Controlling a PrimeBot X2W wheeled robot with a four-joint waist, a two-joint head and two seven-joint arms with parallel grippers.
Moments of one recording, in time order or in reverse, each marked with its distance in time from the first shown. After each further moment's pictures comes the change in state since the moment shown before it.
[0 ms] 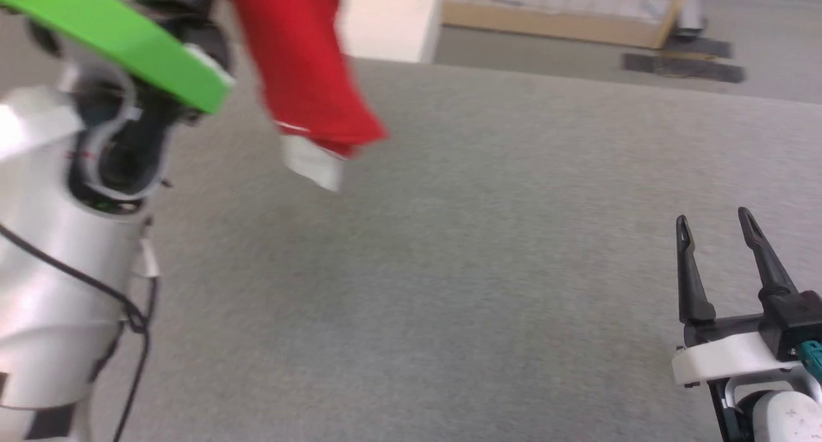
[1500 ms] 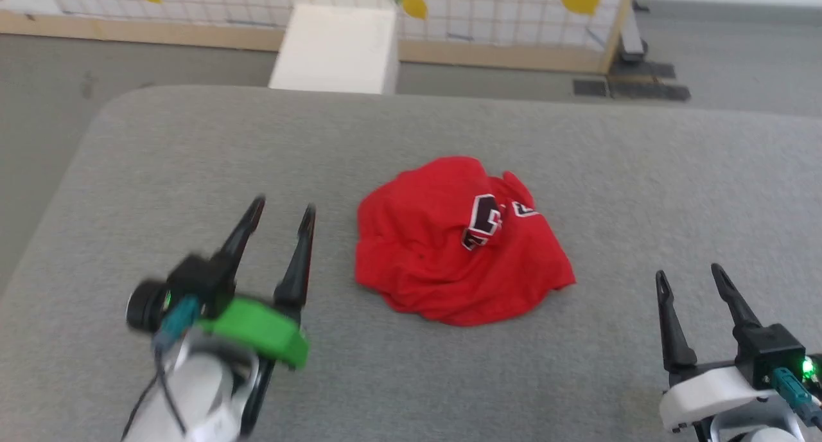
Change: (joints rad) left arm 0.567 -0.099 -0.086 0.116 0.541 0.142 -0.399; right arm 0.068 0.002 0.017 0.099 0.024 0.000 0.022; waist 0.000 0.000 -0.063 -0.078
